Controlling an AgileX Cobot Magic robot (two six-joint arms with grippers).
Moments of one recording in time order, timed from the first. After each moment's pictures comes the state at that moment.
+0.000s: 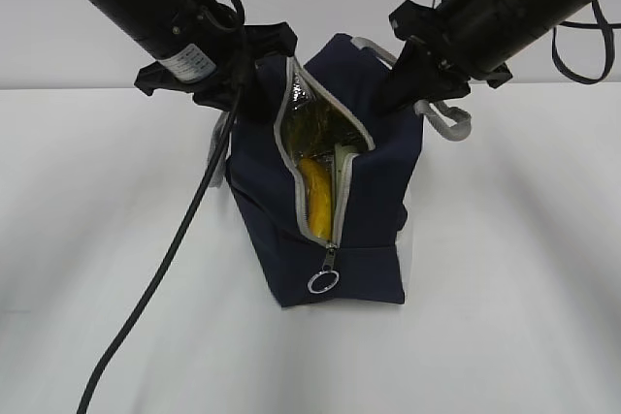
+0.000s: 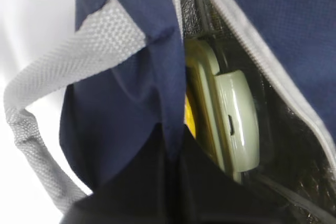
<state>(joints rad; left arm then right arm) -0.44 1.89 -1.61 -0.39 0.91 -0.01 0.17 1.79 -1.49 0.78 1.11 -0.50</state>
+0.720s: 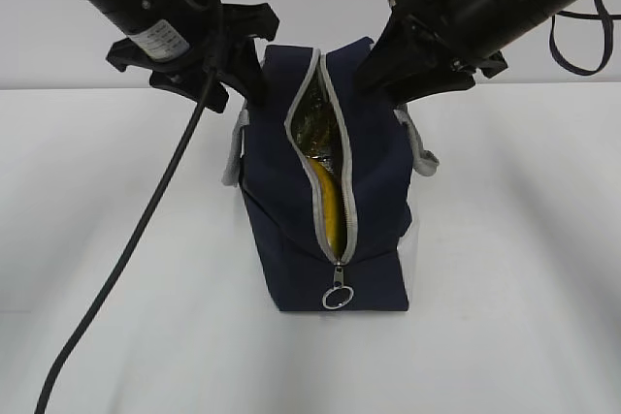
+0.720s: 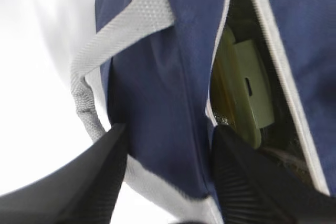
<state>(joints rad) -0.44 1.81 -1.61 -0.32 0.98 -0.01 0.17 1.78 -1.50 0.82 1.11 -0.50</state>
